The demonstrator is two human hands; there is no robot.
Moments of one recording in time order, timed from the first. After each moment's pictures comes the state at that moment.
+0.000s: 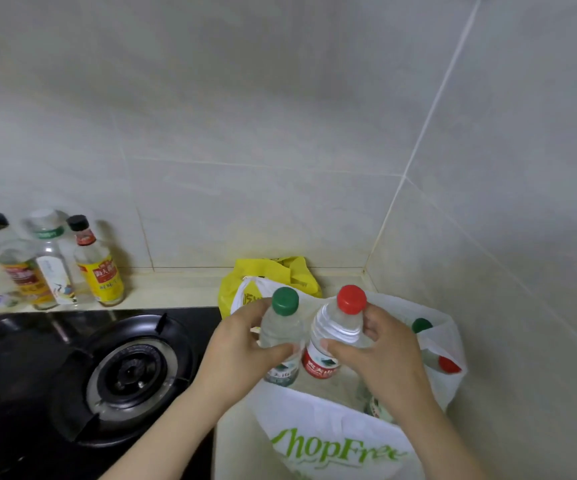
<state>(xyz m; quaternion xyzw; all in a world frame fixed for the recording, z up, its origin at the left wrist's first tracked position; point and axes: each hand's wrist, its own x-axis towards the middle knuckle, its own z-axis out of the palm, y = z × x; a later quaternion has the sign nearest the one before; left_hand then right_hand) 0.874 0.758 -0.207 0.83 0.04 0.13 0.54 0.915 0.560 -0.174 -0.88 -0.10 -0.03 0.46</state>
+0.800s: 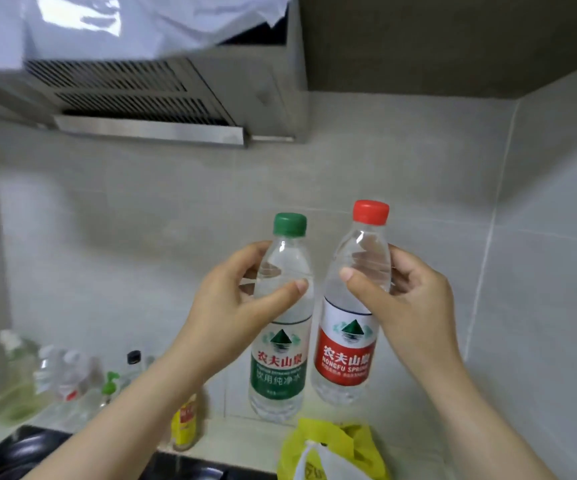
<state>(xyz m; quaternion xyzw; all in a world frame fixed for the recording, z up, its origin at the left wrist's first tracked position) 0.810 0.806 0.066 0.78 -0.02 0.42 0.46 0.899 0.634 0.077 -0.61 -0.39 -0.18 0.66</state>
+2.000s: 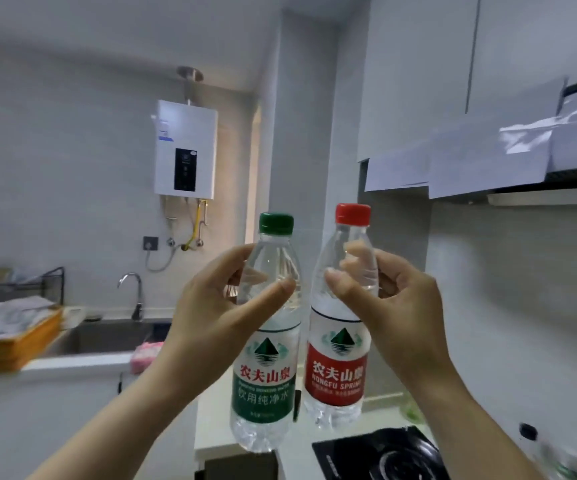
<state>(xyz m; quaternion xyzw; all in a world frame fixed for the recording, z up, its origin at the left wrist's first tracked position) 0.397 0.786 0.098 0.68 0.36 0.63 0.09 0.584 0.812 0.110 -0.25 -0.70 0.16 0.65</state>
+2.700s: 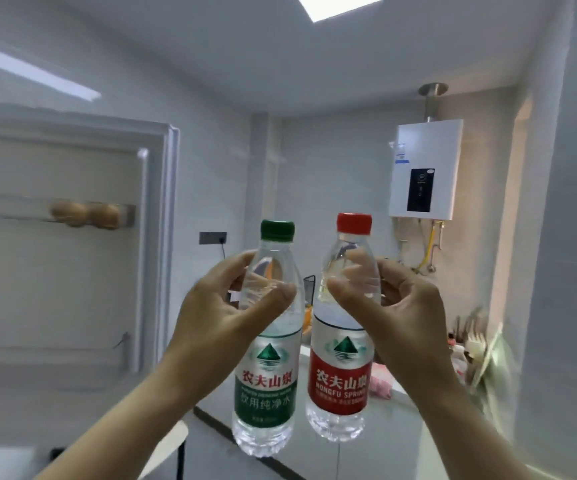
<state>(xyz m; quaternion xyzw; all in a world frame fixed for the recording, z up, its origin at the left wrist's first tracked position) 0.271 0.696 0.100 0.48 0.60 0.62 -0.16 0.377 0.850 0.113 0.08 -0.73 0.42 0.53</state>
